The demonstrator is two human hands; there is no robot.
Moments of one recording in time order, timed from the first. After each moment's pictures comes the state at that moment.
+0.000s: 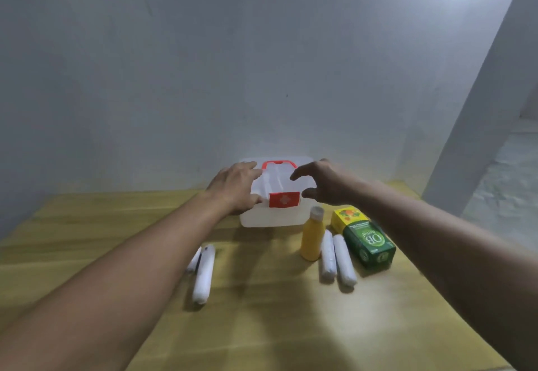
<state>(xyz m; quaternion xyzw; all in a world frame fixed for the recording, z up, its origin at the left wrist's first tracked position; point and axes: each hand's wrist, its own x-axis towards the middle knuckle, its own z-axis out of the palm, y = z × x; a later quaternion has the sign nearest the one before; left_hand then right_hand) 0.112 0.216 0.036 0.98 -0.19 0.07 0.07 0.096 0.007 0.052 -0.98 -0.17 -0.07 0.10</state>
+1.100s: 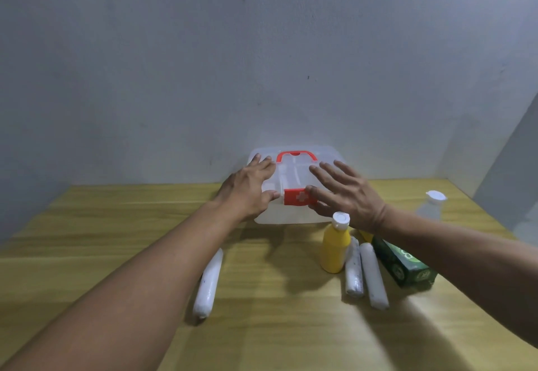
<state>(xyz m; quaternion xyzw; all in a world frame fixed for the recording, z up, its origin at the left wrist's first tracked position) 0.140 0.212 -0.002 0.96 -0.17 0.11 0.18 0.163 -0.027 -0.043 -0.80 -0.41 -0.42 -0.09</state>
